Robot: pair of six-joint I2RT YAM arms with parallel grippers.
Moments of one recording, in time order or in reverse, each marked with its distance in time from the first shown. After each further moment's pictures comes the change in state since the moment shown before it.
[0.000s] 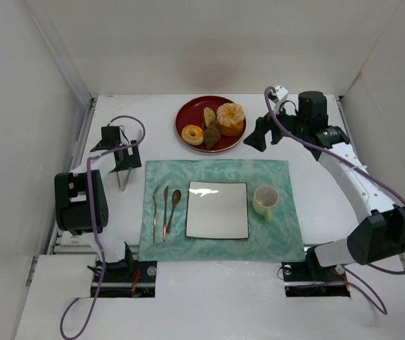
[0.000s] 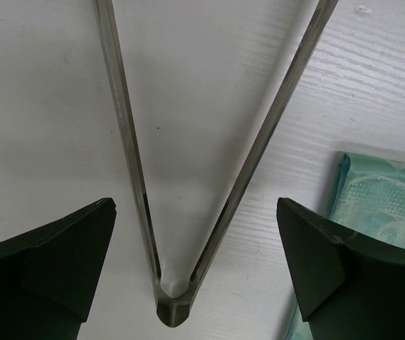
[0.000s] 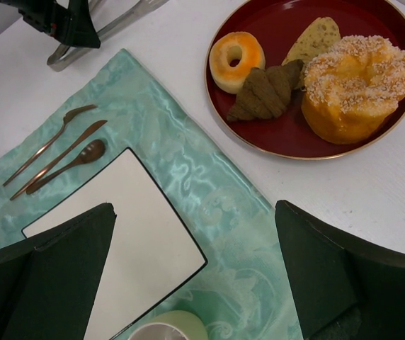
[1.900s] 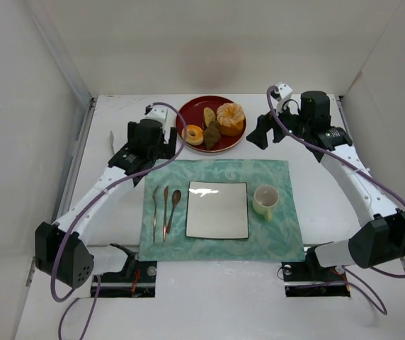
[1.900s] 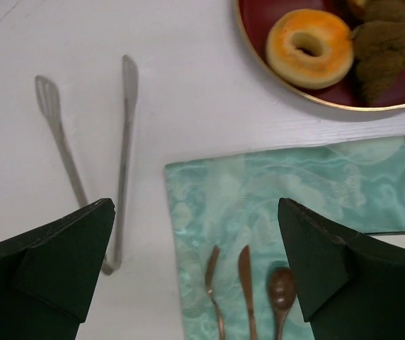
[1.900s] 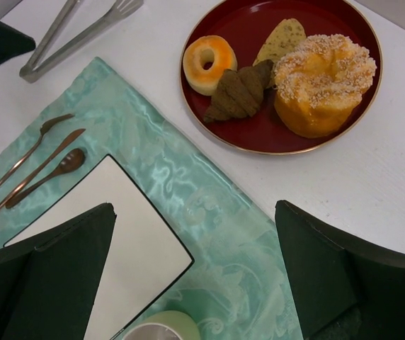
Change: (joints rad) left arm -0.568 -0.382 0.101 -0.106 -0.317 -0.003; right arm 0.000 -0.026 0.000 0.001 0.092 0.014
